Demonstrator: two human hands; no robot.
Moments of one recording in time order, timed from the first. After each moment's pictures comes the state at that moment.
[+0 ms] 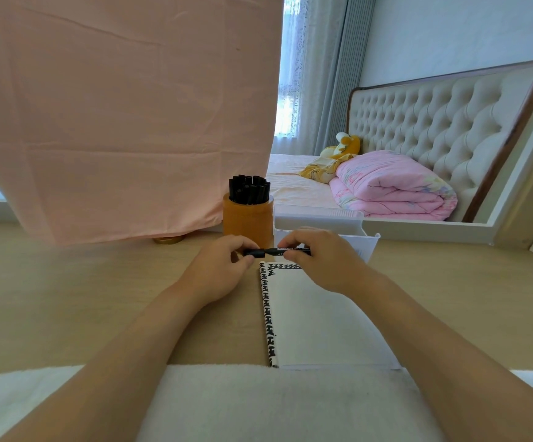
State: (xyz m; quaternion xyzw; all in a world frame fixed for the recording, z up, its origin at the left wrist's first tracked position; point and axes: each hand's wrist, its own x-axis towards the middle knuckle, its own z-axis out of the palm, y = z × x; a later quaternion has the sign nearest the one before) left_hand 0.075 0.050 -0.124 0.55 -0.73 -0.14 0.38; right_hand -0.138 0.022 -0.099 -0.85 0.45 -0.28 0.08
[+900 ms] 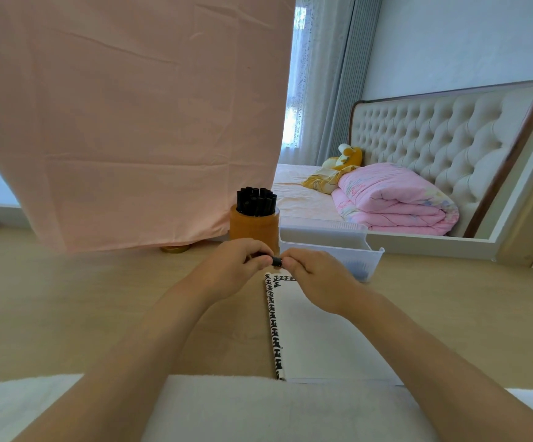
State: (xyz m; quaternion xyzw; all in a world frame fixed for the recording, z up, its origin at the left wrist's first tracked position) left_hand 0.074 0.051 -0.101 0.51 -0.77 -0.15 0.35; right_hand -0.124 0.032 -0.102 -0.86 0.43 -0.26 0.13
